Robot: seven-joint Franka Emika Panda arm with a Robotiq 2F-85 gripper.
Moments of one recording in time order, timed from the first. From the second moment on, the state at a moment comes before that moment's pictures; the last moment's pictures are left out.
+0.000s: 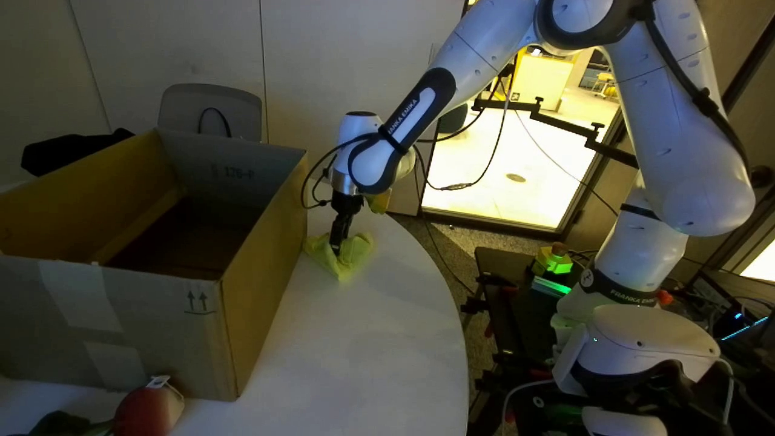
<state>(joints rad) -0.38 0.65 0.14 -2.00 0.01 2.68 -0.31</state>
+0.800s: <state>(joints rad) -0.37 0.42 0.13 -2.09 0.13 2.48 -0.46</state>
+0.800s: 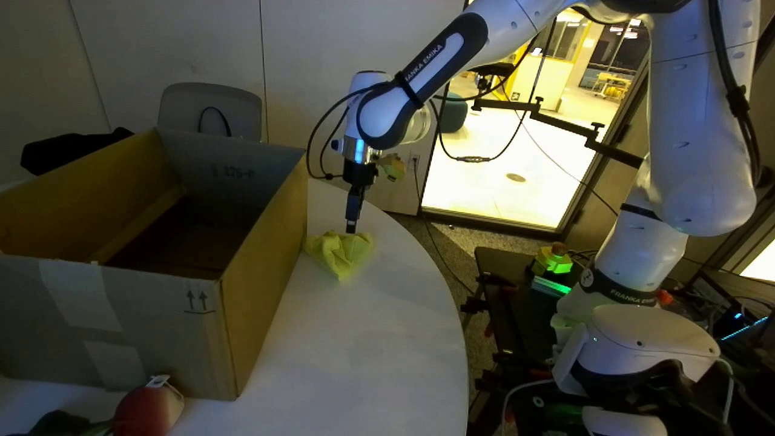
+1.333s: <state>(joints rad) -0.32 0.50 0.10 -2.08 0.13 2.55 -0.49</state>
